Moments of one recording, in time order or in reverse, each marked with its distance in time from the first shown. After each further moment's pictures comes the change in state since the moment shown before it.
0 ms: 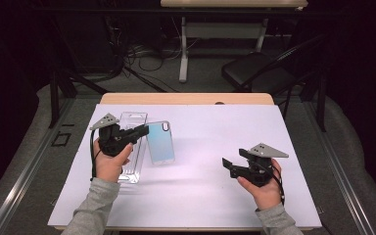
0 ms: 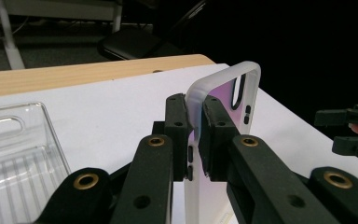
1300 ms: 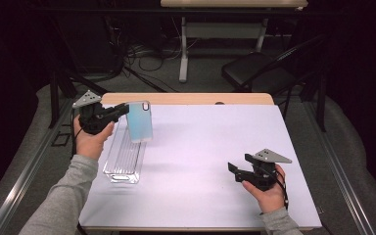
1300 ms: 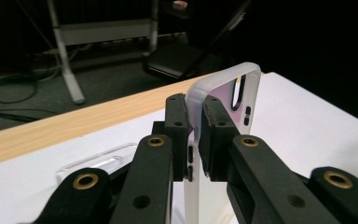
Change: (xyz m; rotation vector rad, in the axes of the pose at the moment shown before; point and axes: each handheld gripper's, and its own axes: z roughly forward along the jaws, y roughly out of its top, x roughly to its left) left arm 0.050 0.048 -0.019 -0.014 0.153 0.126; right arm -0.015 -0.023 0.001 0.021 -0.036 0.018
